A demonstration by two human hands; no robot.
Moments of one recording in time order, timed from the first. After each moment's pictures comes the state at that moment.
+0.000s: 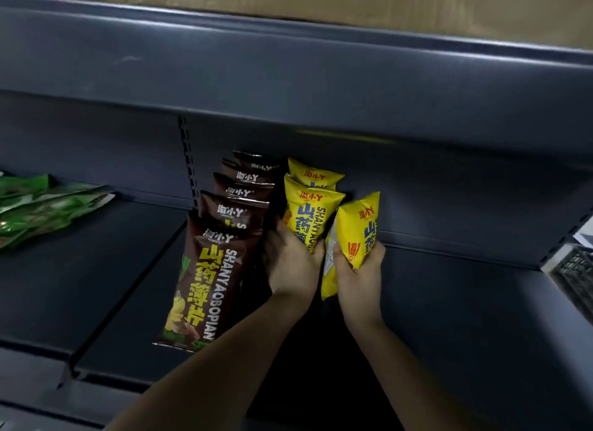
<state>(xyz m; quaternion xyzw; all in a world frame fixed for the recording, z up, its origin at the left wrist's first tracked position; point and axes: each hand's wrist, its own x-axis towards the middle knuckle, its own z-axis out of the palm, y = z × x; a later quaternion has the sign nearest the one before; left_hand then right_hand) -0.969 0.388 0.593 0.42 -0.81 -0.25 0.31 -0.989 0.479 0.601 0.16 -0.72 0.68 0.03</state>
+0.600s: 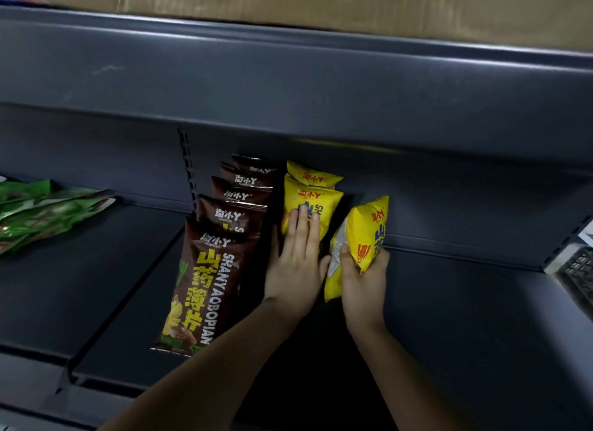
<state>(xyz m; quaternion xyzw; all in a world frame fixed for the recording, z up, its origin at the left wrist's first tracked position) -0.952 0.381 0.582 0.18 -0.92 0.05 0.34 -0.994 0.479 0.599 0.13 -0.70 0.70 0.05</state>
